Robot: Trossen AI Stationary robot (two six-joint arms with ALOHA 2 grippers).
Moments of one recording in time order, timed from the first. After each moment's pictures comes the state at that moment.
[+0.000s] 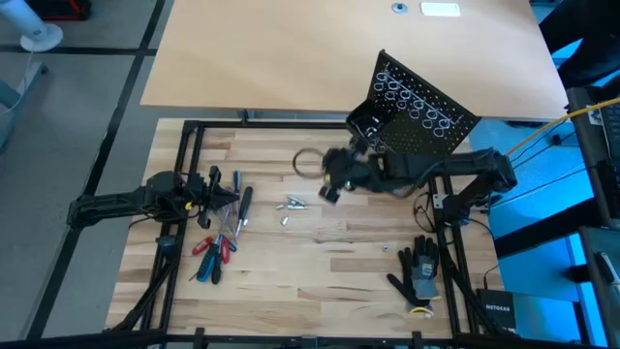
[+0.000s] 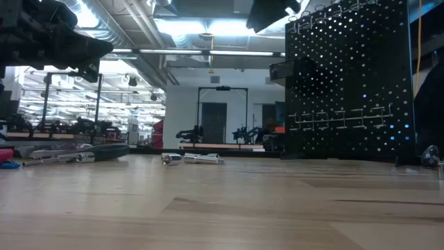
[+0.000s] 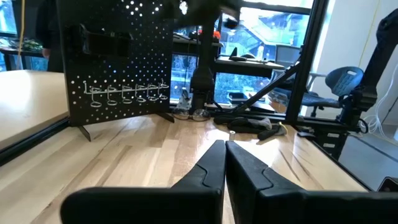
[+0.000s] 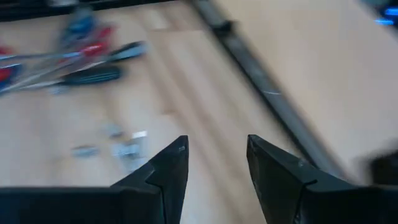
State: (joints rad) left arm 0.14 0.02 0.01 0.06 0.14 -0.10; right arm 0.08 1.61 1.57 -0.80 0.57 0.28
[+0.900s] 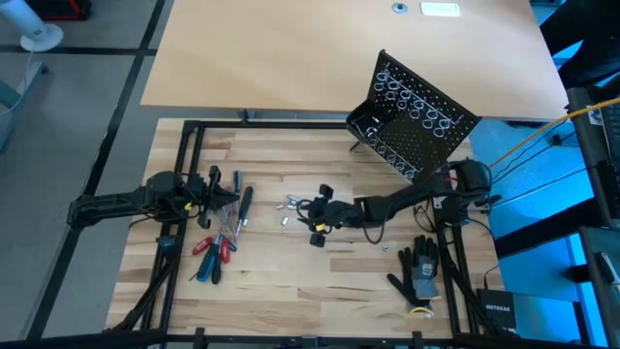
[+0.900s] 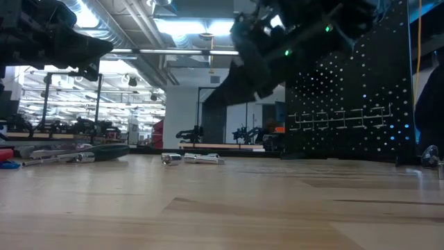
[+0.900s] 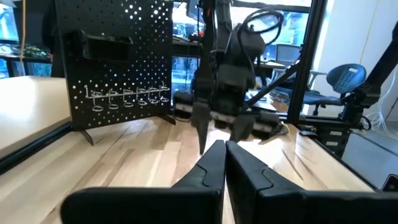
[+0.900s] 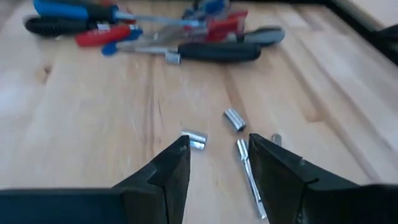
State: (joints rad) left arm 0.14 0.02 0.01 0.07 0.14 -0.08; right arm 0.14 1.83 0.96 0.36 0.32 0.07
